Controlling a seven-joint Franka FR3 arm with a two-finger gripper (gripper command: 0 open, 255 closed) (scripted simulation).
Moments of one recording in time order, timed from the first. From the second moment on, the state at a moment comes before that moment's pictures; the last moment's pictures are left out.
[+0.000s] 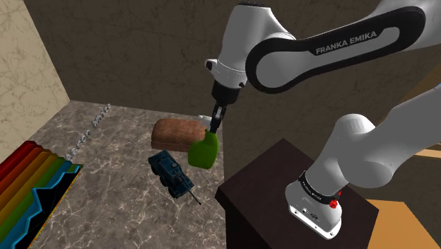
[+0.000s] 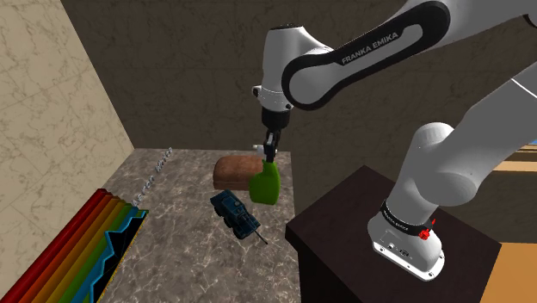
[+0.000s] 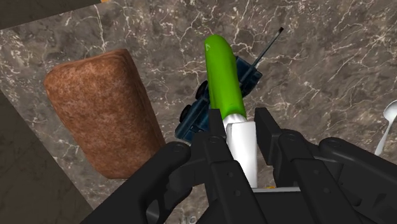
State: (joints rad) arm 0.44 -0.43 0.15 -2.56 0.15 2.20 -0.16
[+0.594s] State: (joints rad) arm 0.43 -0.47 0.15 -2.47 0.14 2.07 -0.15
